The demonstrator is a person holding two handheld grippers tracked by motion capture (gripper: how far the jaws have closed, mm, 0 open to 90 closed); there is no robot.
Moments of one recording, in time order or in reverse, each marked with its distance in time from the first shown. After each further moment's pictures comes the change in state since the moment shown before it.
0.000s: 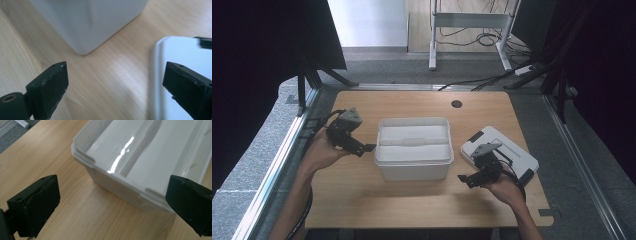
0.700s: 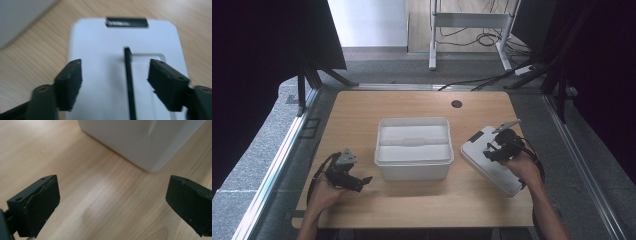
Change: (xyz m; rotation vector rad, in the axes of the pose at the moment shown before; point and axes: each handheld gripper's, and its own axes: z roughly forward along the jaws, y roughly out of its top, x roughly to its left) left arm -0.045 -0.116 0.065 -0.022 0.068 -0.125; right arm -0.085 0.008 -0.027 0.144 -0.208 0.094
